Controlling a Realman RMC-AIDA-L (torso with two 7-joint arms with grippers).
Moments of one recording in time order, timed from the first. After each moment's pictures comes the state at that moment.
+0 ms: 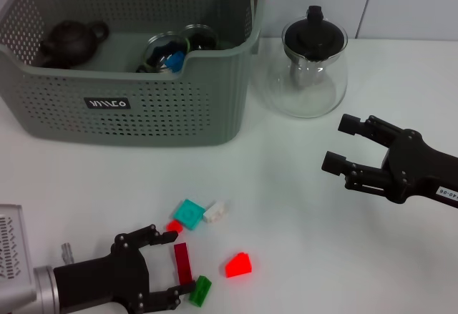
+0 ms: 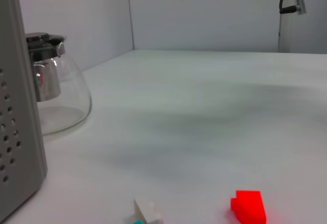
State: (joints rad) left arm -0.31 -2.17 0.49 0.46 2.22 1.50 -0.64; right arm 0.42 2.09 -0.73 -0.48 -1.70 -1.68 1.19
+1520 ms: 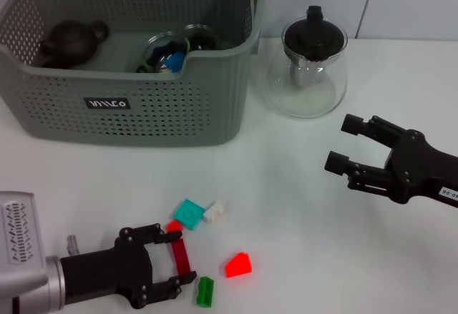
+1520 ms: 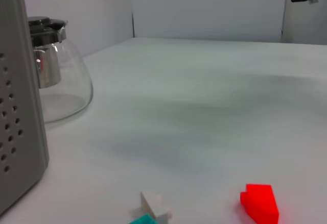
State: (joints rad) left arm -0.34 -2.17 0.52 0.46 2.22 1.45 -0.69; right arm 0.41 2.08 -0.73 -0.48 -1.69 -1.68 1.19
